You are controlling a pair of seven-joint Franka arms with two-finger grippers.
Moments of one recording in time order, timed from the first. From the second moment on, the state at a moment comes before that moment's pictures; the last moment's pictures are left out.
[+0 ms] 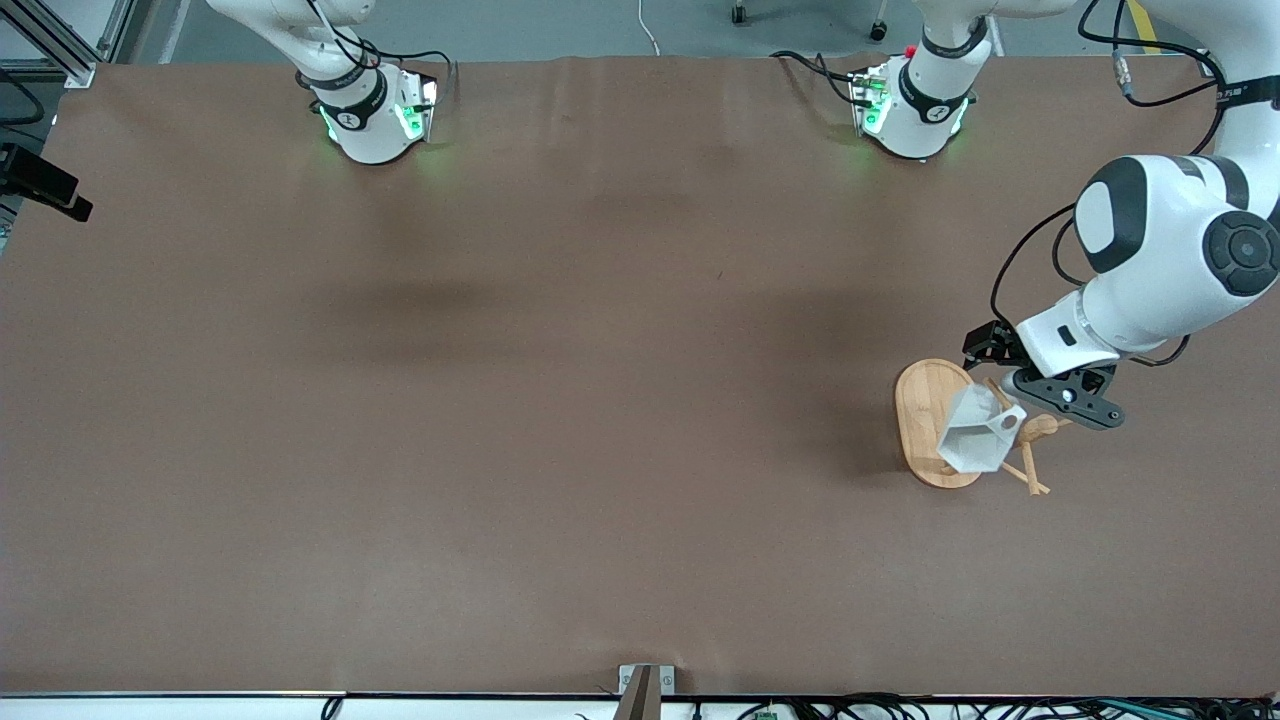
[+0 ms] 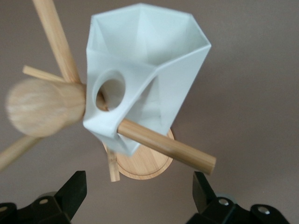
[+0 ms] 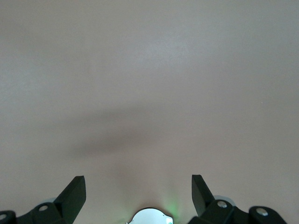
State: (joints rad) left arm -0.12 0.18 0.05 -1.92 -0.10 2.10 0.39; right arm -0.10 -0.07 -0.02 -1.53 -0.03 1.38 0.04
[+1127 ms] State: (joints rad) left arm -0.20 -0.08 0.05 -1.59 -0.01 1.58 0.04; right arm -0.10 -0.07 -0.02 -1.53 -0.03 1.38 0.01
